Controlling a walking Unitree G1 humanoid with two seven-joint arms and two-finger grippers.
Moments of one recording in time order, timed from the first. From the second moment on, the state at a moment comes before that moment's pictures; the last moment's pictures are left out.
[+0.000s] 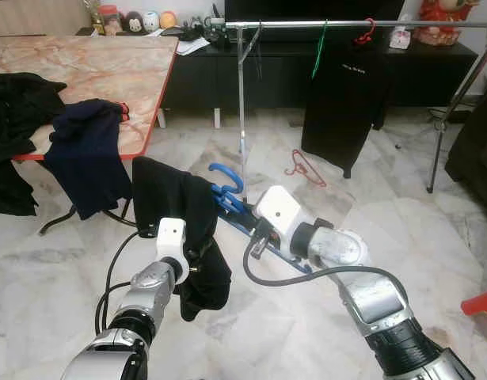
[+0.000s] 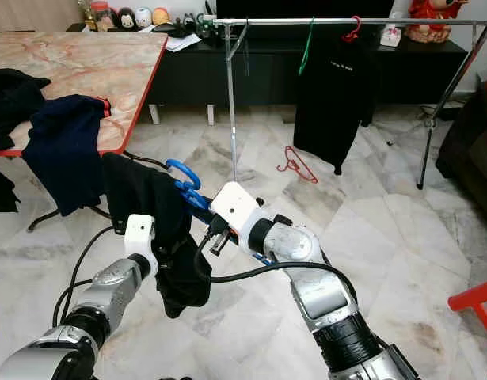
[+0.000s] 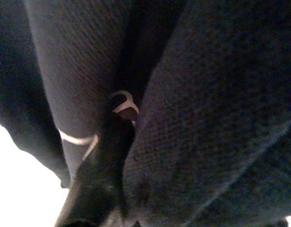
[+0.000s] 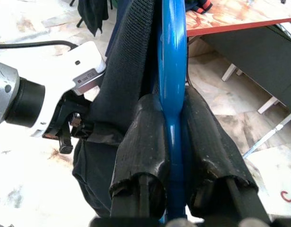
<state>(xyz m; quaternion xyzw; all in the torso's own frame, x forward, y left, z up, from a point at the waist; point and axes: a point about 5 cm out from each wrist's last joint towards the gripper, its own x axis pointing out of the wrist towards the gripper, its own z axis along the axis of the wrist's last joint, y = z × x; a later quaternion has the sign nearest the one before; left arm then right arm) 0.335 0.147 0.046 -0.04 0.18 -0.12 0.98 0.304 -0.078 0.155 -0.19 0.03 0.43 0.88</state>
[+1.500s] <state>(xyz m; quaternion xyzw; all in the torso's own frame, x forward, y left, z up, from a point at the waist) 0.336 0.150 0.049 -0.07 0.16 -0.08 0.98 0.262 -0.167 0.034 -0.16 0.29 0.37 0.87</state>
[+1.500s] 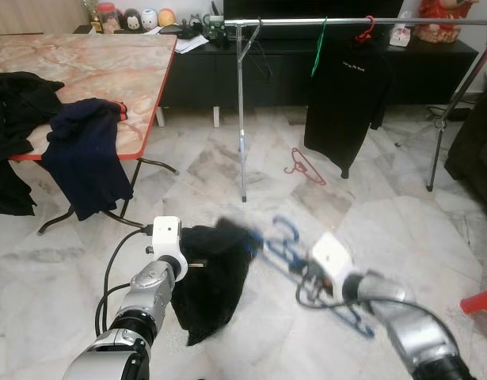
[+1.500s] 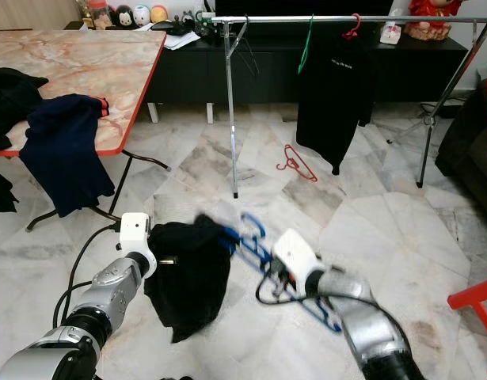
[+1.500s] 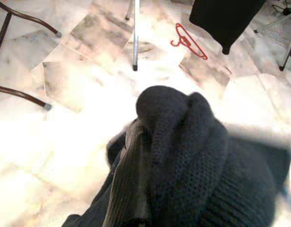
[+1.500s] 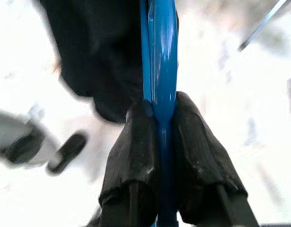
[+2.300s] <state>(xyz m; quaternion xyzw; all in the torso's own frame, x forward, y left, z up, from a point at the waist) 0.335 0.168 0.046 -0.02 0.17 -0.02 0.98 0.225 -0.172 0.031 -0.18 0.30 0.47 0.81</state>
